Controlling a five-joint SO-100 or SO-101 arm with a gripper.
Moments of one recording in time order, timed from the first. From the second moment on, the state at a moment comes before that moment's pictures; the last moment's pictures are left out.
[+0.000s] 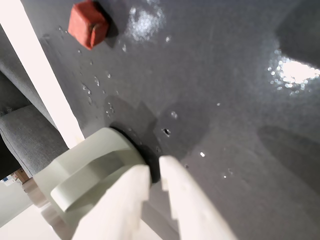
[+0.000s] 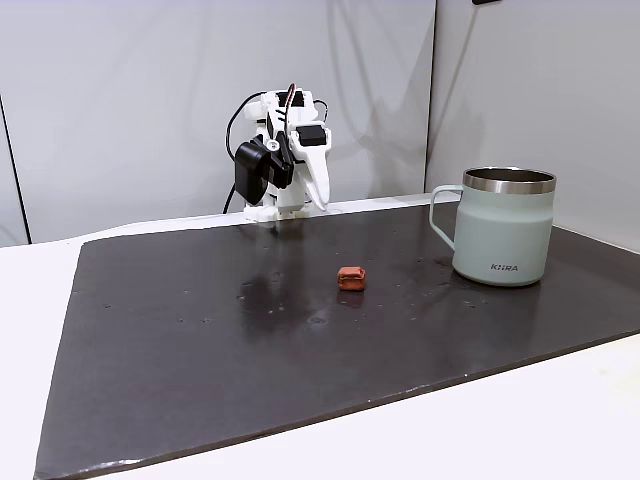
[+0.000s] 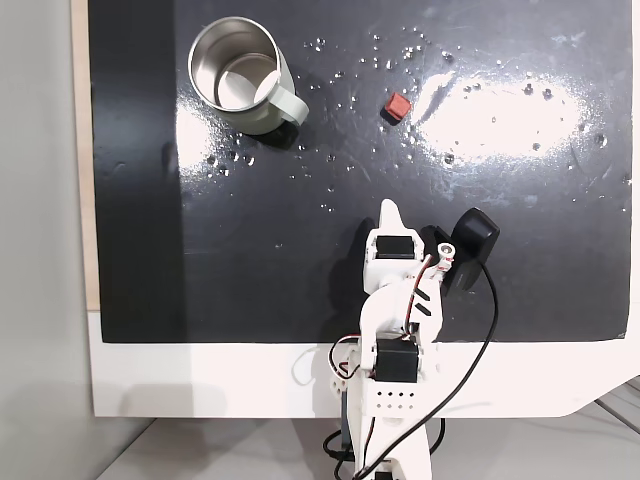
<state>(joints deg) 4.3 181.7 172.6 43.1 -0.1</state>
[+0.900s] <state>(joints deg) 4.3 181.7 172.6 43.1 -0.3</state>
